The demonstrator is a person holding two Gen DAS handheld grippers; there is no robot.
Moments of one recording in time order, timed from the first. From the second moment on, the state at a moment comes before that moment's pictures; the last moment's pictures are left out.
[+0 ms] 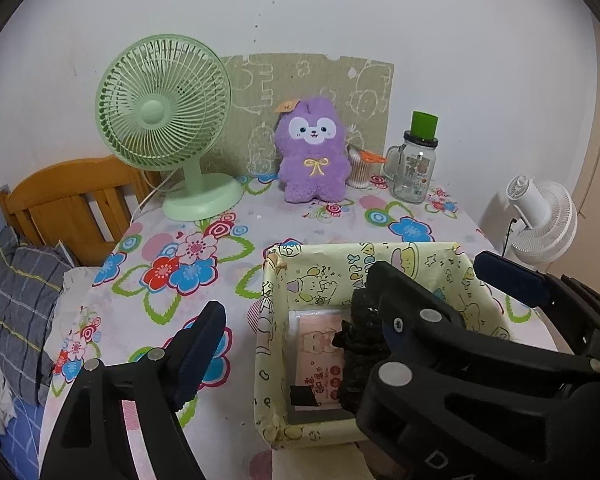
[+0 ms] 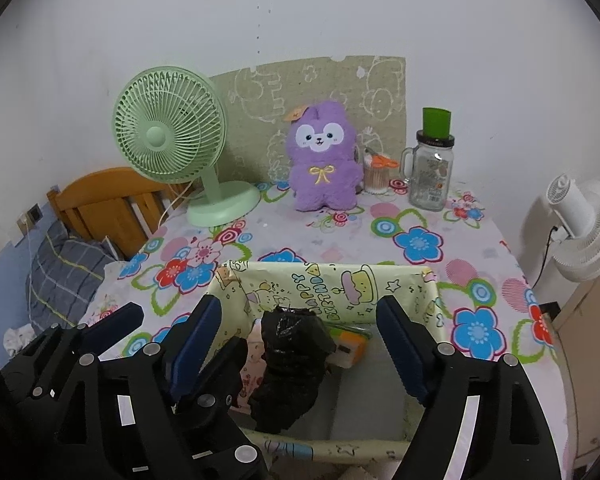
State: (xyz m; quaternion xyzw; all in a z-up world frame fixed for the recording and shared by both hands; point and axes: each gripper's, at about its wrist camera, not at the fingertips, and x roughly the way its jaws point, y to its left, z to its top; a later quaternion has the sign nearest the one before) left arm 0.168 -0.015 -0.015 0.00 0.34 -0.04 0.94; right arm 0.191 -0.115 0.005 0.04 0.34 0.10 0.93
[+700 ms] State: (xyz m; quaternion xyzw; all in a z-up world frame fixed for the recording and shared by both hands) left arm 0.112 -0.023 0.008 0.01 0.30 -0.05 0.95; right arm 0.129 -0.123 0.033 0.03 0.31 0.07 0.95
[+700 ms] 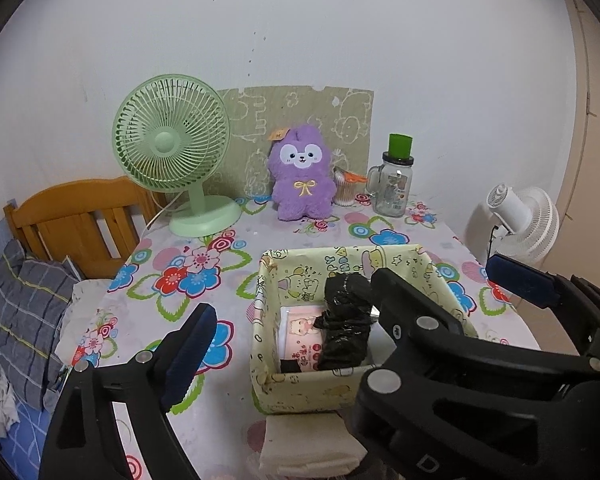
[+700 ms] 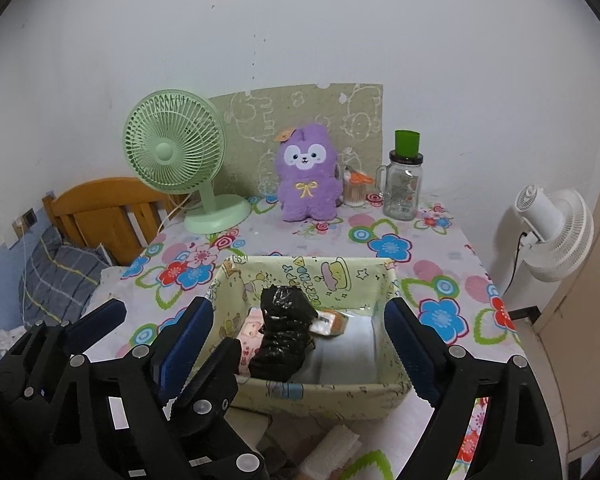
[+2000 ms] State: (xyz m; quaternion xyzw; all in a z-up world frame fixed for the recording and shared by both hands) left arm 0.027 -0.036 0.011 0.02 0.26 -0.07 0.96; right arm 0.037 -0.132 0.041 0.03 0.29 0.04 0.96
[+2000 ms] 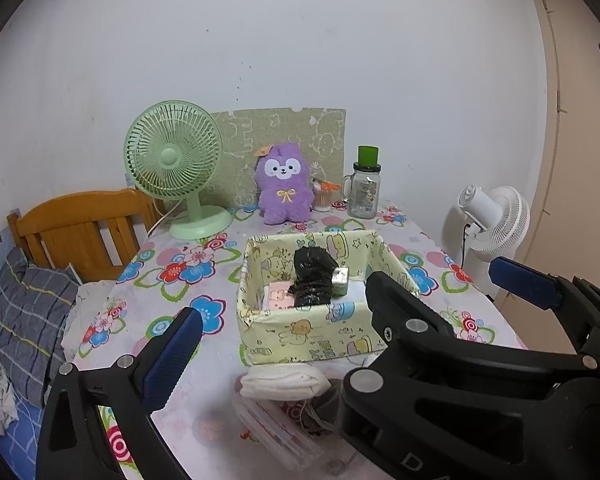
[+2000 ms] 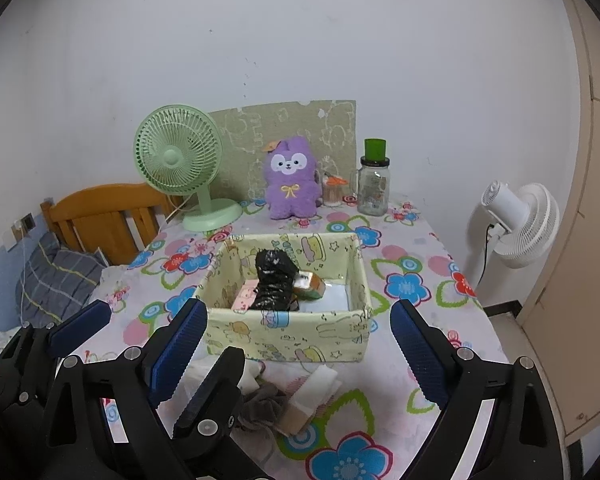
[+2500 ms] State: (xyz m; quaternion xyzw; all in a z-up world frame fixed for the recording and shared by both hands) left arm 0.029 -0.034 -0.021 0.01 0.29 -0.06 0.96; right arm 0.033 -0.135 0.010 0.03 0.31 0.03 0.95
